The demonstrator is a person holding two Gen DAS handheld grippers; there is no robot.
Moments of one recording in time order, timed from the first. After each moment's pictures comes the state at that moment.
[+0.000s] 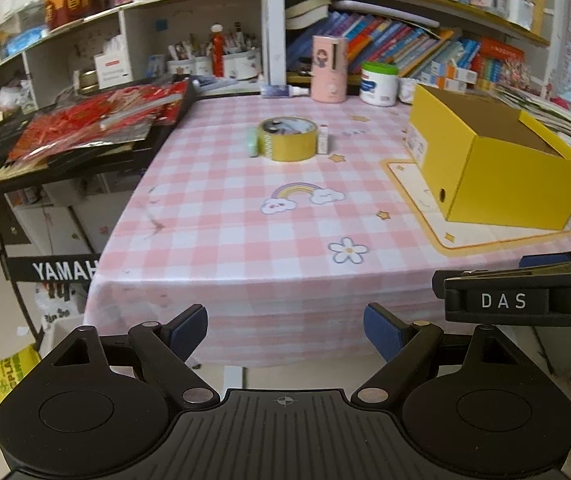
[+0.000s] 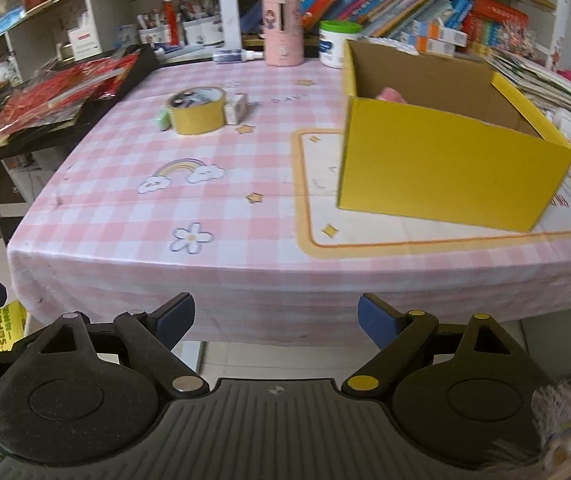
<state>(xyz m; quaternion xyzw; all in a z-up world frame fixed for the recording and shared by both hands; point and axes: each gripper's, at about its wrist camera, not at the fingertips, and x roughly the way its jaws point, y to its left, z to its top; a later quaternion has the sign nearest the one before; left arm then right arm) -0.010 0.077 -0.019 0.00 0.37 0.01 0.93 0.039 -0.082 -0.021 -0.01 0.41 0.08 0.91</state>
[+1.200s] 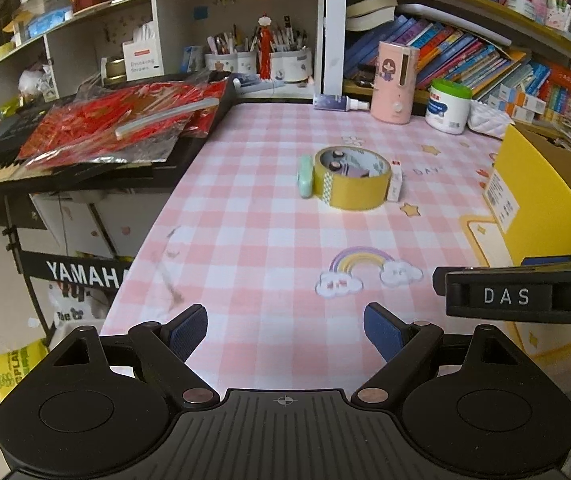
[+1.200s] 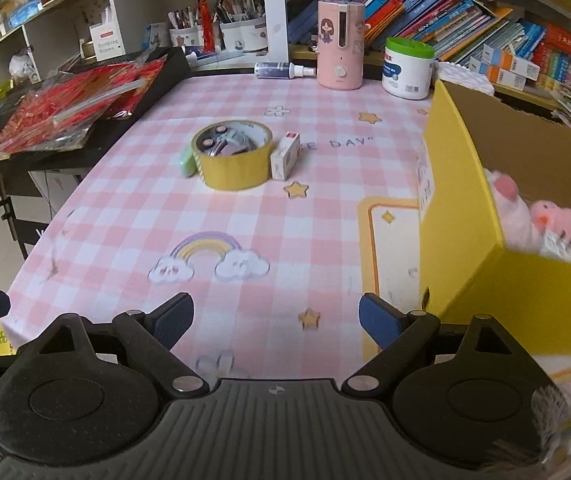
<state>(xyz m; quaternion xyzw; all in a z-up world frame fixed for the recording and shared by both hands) 0.107 0.109 -0.025 -0.02 0.38 0.07 0.92 0.178 -0.037 -0.024 -0.02 0.41 0.14 0.90</state>
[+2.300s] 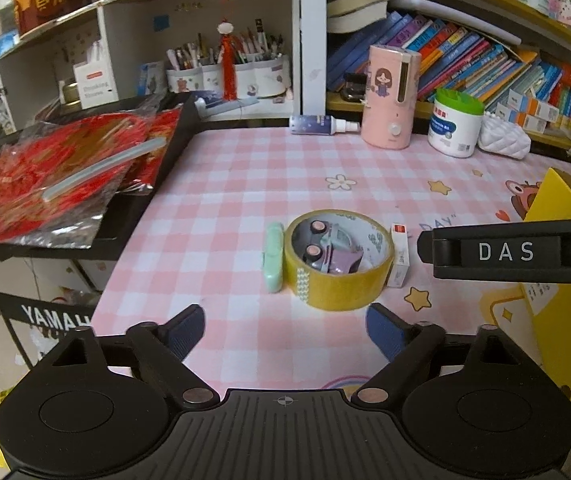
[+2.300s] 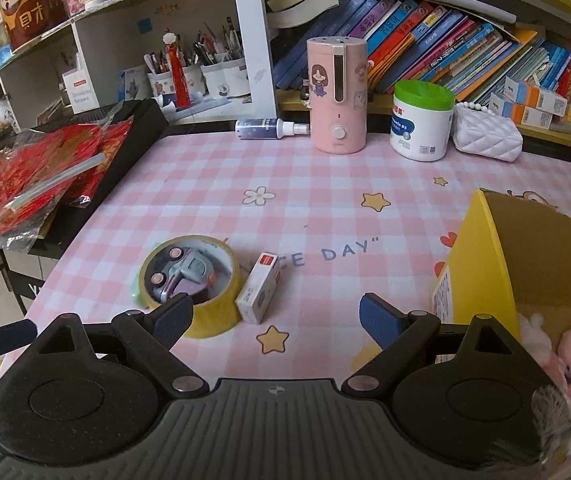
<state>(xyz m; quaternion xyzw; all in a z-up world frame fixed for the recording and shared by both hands) 0.237 0.101 -0.029 0.00 0.38 0.05 0.92 0.310 -0.036 -0.010 0.00 0.38 0.14 0.91</state>
